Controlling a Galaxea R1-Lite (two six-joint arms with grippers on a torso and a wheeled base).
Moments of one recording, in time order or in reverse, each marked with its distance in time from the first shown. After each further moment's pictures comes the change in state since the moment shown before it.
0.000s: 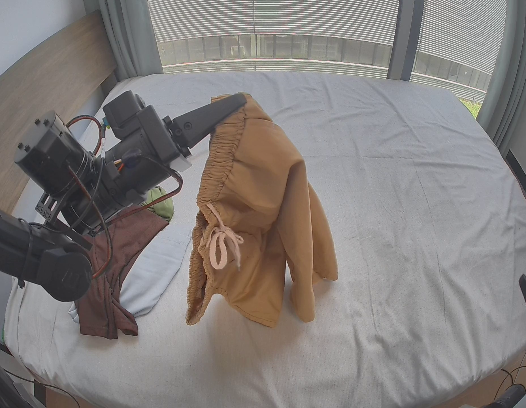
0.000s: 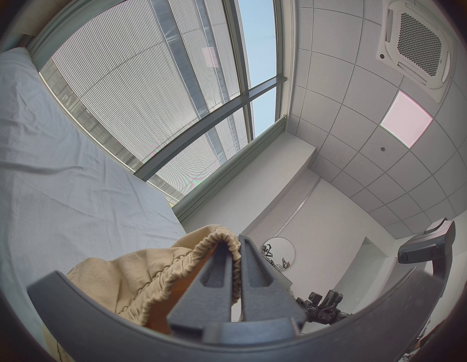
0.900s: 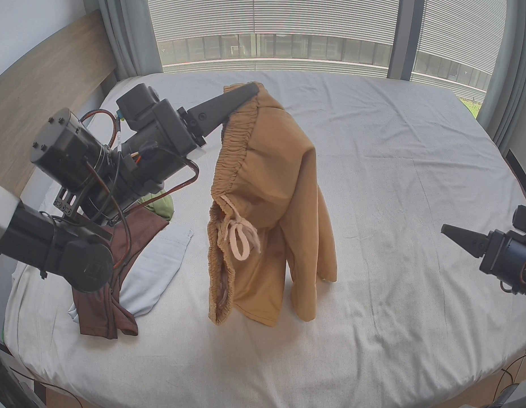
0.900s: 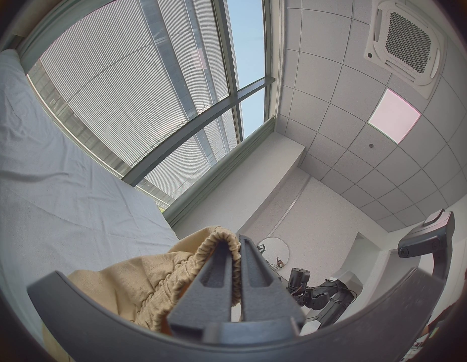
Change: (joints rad) left arm -0.011 0.089 -0.089 -0.089 -0.014 0.003; right arm 0.196 0.729 -0.152 -0.324 0.046 0.352
